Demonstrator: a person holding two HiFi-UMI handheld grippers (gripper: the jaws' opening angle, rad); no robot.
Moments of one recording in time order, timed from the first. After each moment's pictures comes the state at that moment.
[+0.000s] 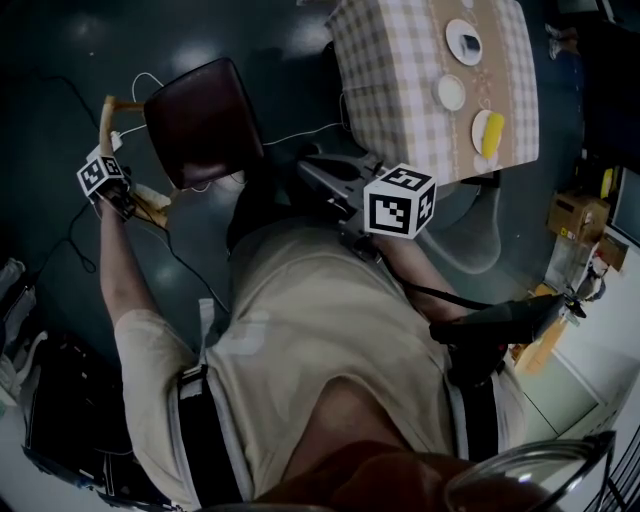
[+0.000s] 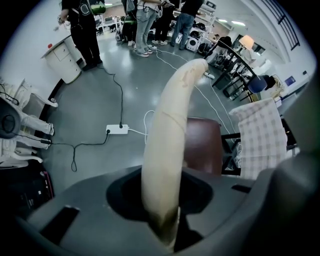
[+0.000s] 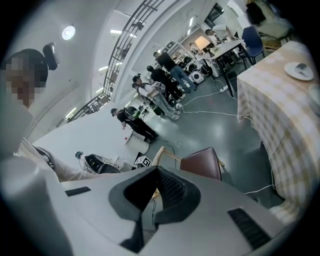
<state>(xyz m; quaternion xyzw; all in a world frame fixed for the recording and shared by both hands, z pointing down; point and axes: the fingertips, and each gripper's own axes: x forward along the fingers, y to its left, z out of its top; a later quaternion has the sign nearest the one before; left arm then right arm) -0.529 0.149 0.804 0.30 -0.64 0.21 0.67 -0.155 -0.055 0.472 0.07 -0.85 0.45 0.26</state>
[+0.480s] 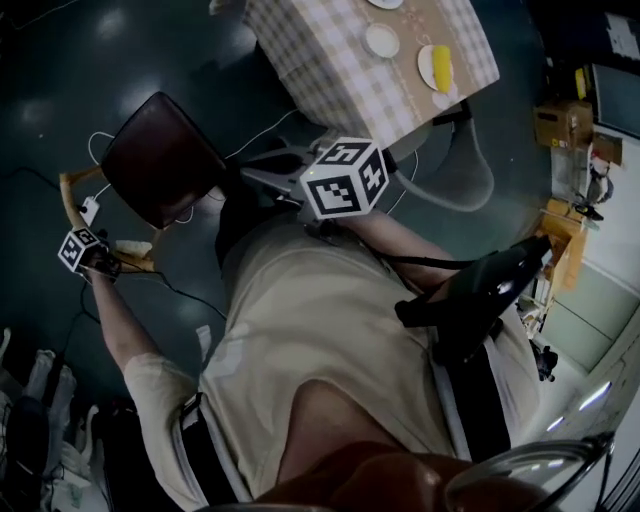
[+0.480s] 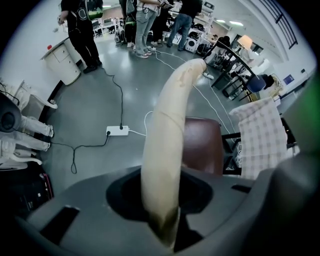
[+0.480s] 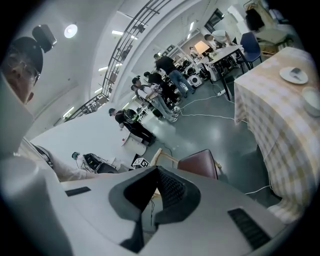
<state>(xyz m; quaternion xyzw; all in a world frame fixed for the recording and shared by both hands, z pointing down) -0.544 0.149 0.812 0.31 -0.65 0.20 0.67 -0.155 -0.051 0.475 0.09 -0.86 0.43 0.26</state>
